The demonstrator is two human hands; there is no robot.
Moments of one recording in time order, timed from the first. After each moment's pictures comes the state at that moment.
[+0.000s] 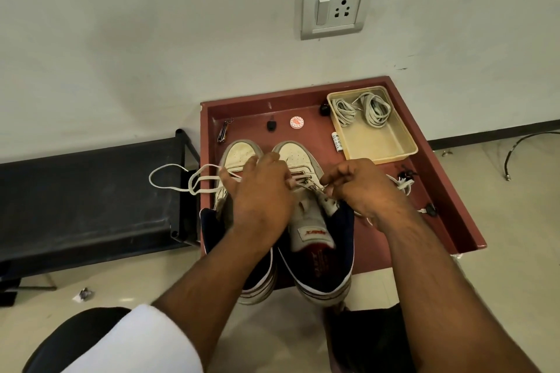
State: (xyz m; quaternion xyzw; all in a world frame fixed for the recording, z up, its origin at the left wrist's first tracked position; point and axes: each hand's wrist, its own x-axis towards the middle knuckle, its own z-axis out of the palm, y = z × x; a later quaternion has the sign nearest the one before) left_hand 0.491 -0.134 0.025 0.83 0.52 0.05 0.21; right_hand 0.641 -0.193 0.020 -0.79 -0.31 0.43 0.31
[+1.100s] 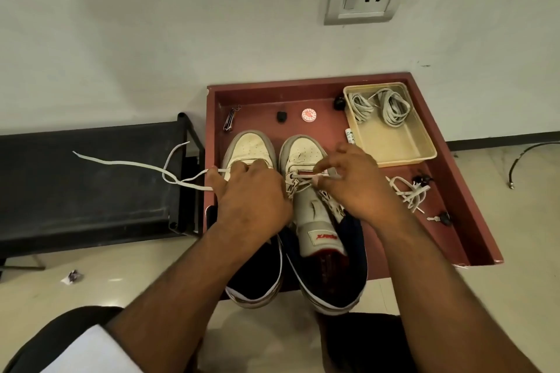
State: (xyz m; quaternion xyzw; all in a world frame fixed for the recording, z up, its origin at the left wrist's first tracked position) left_hand 0.466 -0.116 0.027 0.83 0.53 -0.10 0.16; right_hand 0.625 -0.167 0.004 -0.80 -0.48 0.28 0.22
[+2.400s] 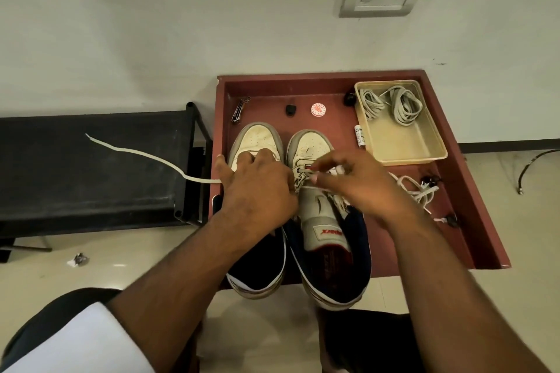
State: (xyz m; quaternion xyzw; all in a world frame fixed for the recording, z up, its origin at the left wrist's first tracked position) left_hand 0.463 -0.115 0.025 0.84 0.51 -0.09 0.16; right_hand 0.622 -0.167 0.015 -0.72 -0.46 0.42 0.31
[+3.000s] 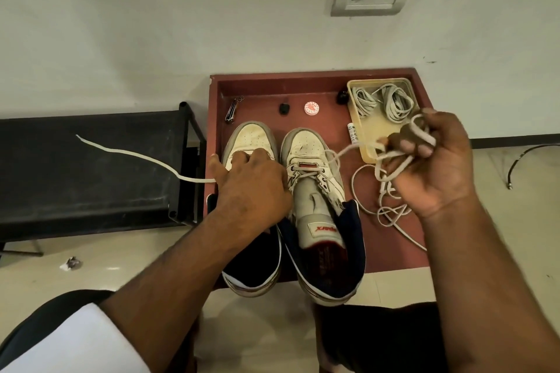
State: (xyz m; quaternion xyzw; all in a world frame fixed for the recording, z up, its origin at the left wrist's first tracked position) left_hand 0.463 -0.115 0.023 0.84 0.51 -0.09 0.16; right_hand 0.661 -0.187 0.047 -0.39 -0.06 0.52 0.75
